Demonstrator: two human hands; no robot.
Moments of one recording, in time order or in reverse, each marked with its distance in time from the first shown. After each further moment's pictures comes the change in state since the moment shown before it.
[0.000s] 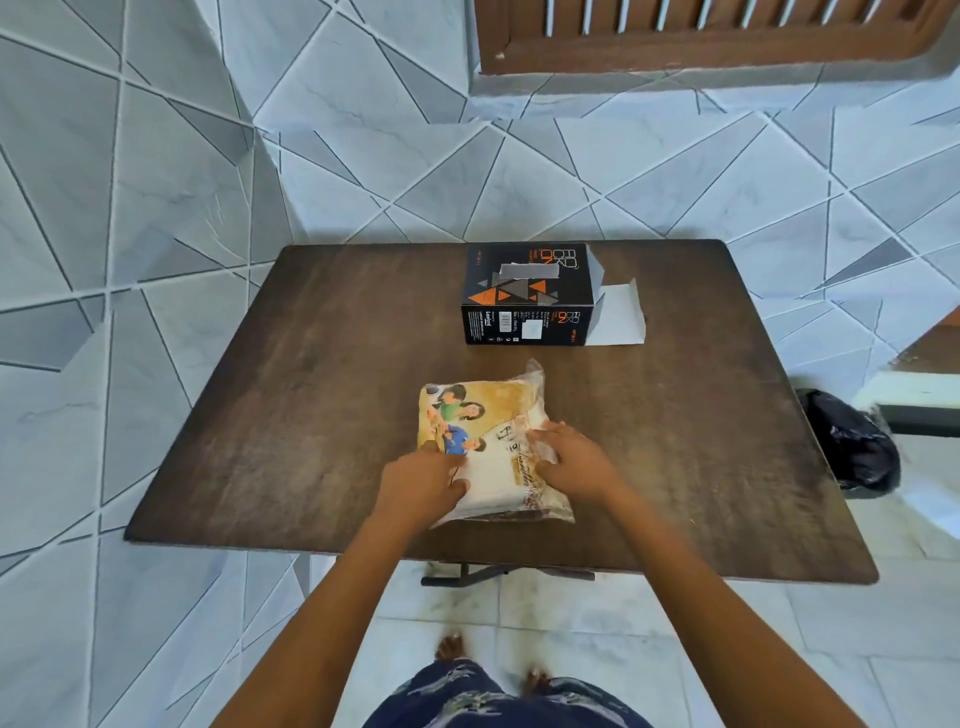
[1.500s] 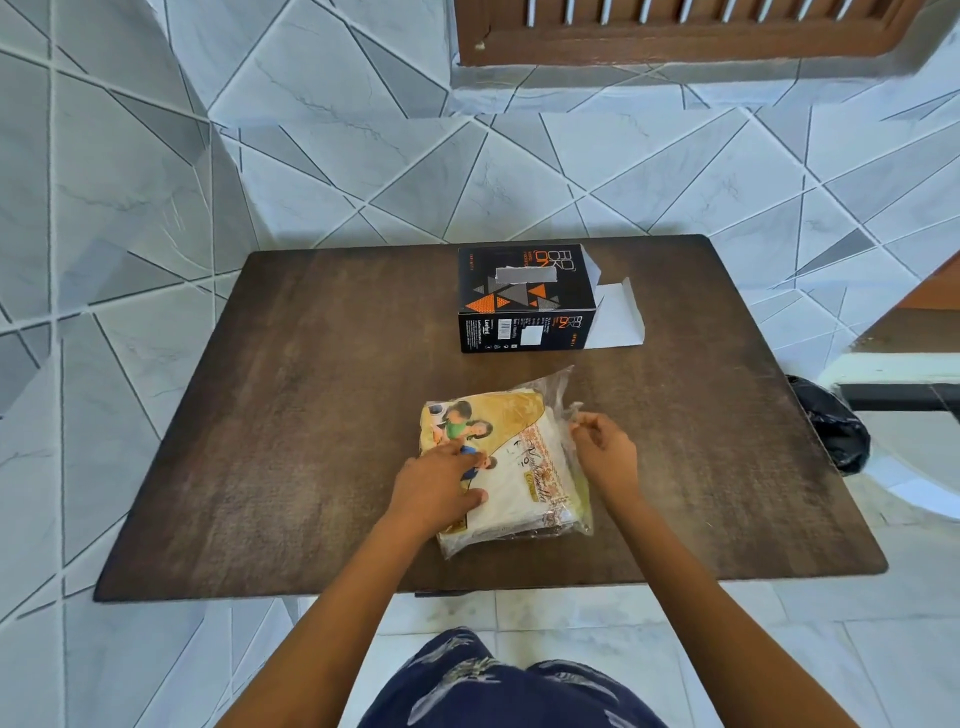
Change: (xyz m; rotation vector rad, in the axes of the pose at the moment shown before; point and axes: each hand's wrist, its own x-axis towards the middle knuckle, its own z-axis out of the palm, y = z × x) left_hand 0.032 -0.017 -0.010 -0.051 -0.066 0.170; right_hand 0.021 -0.003 0.013 0.610 0.603 0.371
